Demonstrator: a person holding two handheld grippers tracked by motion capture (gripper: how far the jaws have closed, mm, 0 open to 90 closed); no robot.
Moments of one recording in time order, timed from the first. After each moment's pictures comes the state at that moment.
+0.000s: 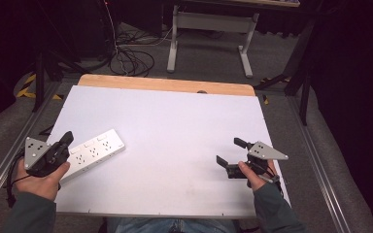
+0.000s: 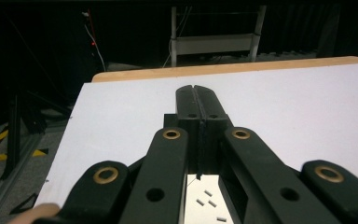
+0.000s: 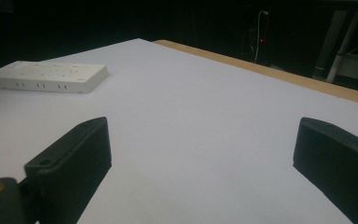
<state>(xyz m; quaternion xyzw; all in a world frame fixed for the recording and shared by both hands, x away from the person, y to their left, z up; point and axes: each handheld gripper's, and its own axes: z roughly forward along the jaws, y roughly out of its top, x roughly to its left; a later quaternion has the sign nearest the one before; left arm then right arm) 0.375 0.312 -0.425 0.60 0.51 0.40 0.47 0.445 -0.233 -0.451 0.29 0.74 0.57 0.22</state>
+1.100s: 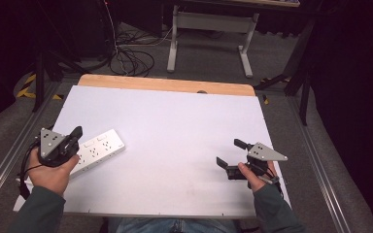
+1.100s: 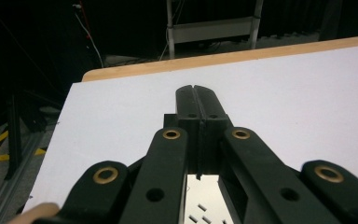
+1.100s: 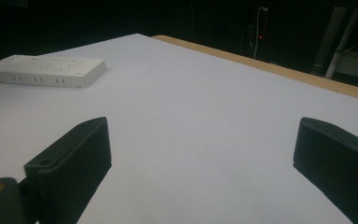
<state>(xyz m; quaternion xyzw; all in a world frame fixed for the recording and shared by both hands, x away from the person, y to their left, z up) 0.400 0.296 -0.422 0.63 0.51 0.39 0.44 0.443 -0.234 -0.454 0.29 0.75 0.56 0.22</state>
